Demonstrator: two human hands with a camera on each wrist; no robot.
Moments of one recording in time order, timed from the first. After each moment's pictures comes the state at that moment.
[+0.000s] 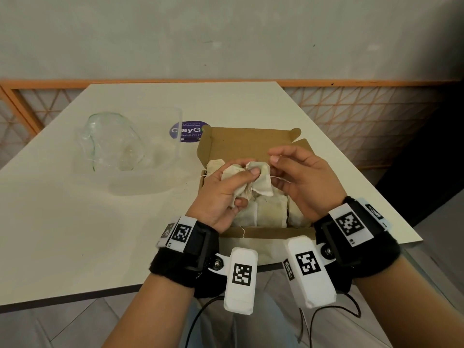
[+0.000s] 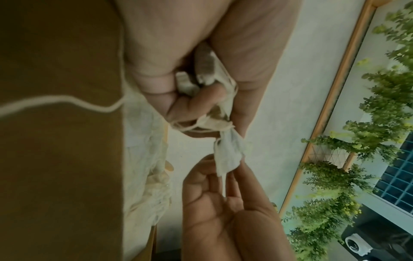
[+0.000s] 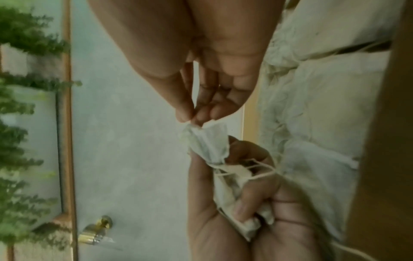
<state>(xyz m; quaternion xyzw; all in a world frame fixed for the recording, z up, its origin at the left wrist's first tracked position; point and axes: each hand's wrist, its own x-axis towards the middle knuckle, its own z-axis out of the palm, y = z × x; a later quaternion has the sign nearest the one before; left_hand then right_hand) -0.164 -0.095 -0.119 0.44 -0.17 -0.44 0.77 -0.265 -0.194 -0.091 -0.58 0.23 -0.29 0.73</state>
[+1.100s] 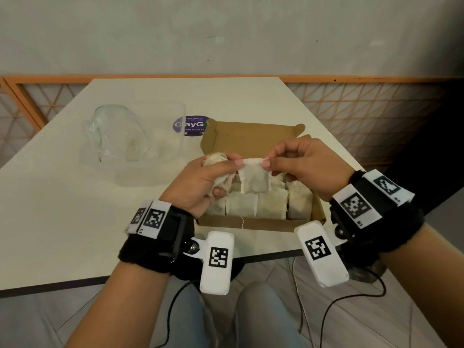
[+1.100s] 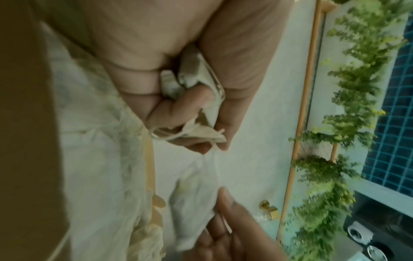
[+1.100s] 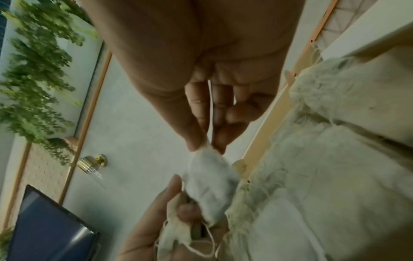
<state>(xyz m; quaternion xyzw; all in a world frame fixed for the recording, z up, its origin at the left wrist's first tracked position) -0.142 -0.063 -0.102 0.54 -0.20 -0.42 0.70 -0.268 -0.201 -0.071 -0.78 0.21 -0.18 0.56</state>
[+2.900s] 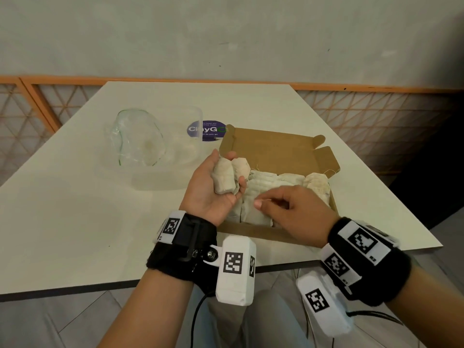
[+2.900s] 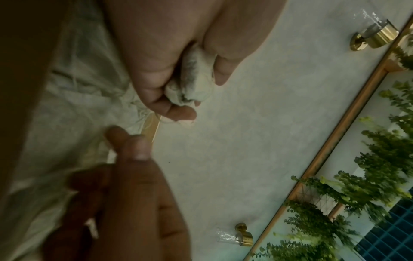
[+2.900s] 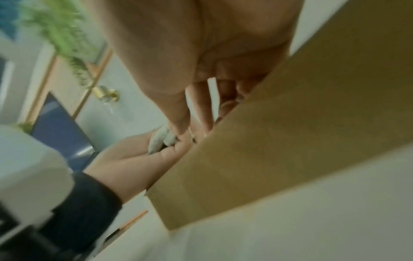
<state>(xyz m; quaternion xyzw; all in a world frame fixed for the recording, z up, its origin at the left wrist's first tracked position) -0.128 -0.063 -0.113 0.32 -0.01 -0.46 0.83 -0.262 -0.157 -0.108 -0.91 0.21 -0.09 0.34</state>
